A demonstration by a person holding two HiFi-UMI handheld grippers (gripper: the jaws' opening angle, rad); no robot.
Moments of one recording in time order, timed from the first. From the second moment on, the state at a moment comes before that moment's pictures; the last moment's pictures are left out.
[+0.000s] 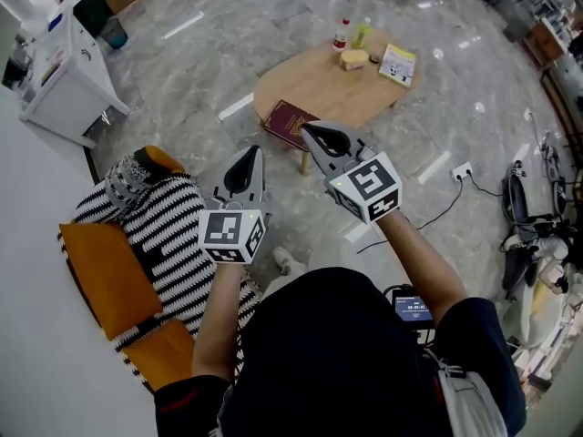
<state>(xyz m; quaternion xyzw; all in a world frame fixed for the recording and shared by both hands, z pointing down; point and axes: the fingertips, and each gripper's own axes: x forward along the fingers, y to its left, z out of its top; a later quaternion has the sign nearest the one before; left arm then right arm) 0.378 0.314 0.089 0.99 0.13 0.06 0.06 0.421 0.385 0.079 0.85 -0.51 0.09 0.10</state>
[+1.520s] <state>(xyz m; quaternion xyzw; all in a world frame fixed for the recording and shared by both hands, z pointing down) 0.504 0.368 0.373 0.95 0.13 0.24 0.14 0.536 0.404 0.360 0.79 -0.53 0.31 0.06</state>
